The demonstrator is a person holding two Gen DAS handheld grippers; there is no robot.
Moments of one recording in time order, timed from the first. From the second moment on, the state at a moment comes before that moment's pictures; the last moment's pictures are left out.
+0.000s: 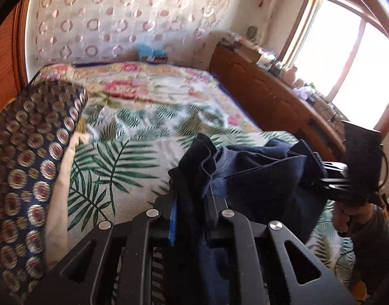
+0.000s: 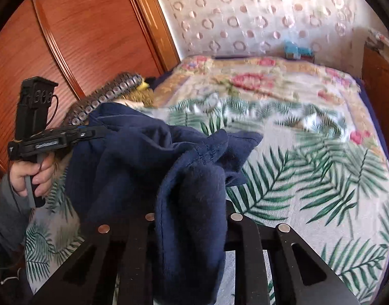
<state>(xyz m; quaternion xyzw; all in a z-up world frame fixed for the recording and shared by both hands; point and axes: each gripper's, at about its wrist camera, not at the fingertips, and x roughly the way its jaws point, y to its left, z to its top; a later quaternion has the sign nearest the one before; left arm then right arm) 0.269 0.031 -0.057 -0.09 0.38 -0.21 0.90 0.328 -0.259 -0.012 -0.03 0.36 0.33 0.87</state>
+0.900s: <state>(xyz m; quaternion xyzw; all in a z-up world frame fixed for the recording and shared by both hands) 0.159 0.247 -0.001 -0.25 0.16 0.00 0.96 0.360 0.012 0.131 -0.27 0.18 0.44 0.84</state>
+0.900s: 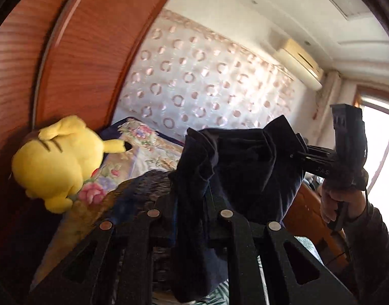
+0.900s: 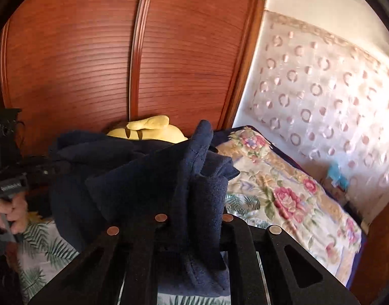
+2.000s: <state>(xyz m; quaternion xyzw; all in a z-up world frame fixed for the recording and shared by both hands) 0.135 0.228 -0.034 -0.12 0.25 0.05 0.96 0.326 -0.008 0.054 -0.17 0.24 0.40 0.87</state>
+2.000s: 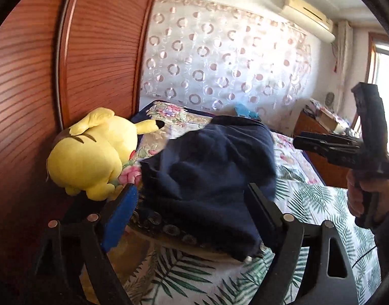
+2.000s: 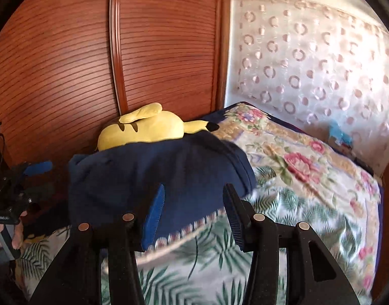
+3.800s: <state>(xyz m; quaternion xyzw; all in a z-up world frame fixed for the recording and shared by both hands) 0.028 0.016 0.057 -0.02 0.19 -0.06 0.98 0.012 -0.171 0.059 -0.01 0.13 0.15 0.98</state>
